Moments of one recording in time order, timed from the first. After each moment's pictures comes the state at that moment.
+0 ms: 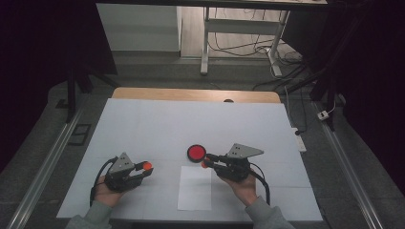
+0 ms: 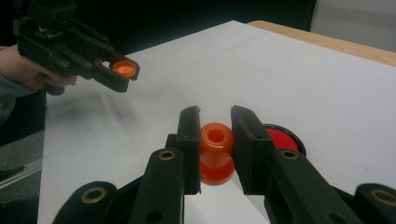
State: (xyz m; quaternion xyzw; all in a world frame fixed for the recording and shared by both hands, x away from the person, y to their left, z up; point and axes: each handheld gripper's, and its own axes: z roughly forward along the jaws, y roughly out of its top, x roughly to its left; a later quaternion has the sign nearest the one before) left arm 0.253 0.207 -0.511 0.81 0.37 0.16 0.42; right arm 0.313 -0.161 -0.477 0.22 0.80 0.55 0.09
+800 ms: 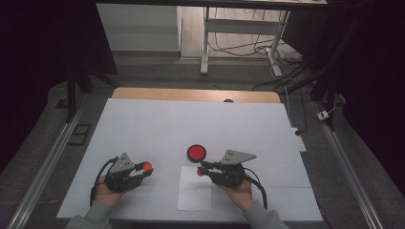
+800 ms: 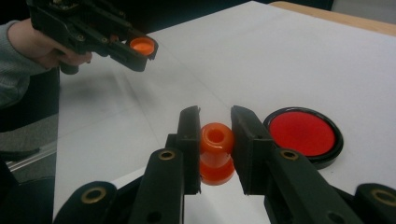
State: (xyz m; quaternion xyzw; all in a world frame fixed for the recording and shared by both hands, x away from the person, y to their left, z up) left arm 0.254 0.207 -0.512 0.81 0.37 0.16 0.42; right arm 0.303 -0.149 -0.492 0.21 0.82 0.53 0.07
